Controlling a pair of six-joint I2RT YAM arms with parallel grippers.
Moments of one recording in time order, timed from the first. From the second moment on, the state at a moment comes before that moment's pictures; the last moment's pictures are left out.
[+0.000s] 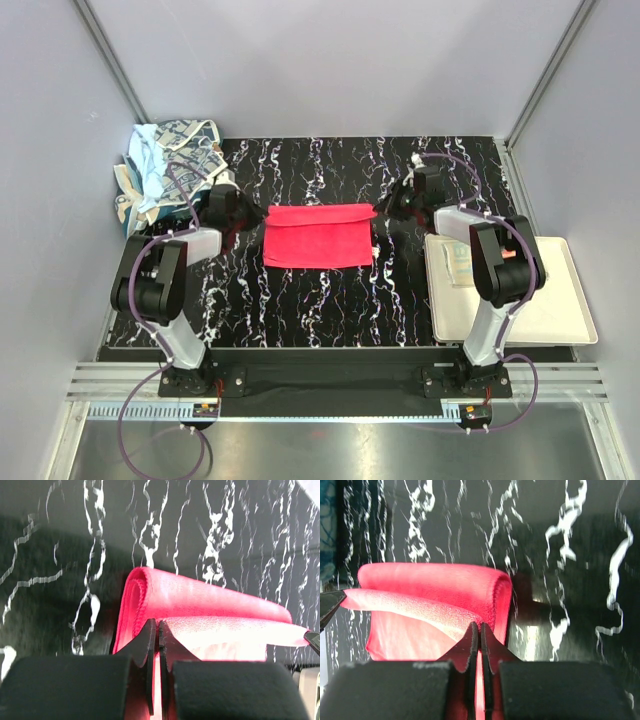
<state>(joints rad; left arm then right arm) -0.16 1.72 0.86 0.31 0.14 -0.70 0.22 1.89 1.12 0.16 -0.35 0.57</state>
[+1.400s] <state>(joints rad) -0.19 1.39 0.58 0.27 0.14 -0.68 0.32 1.61 0.81 0.19 -0.29 0.58</state>
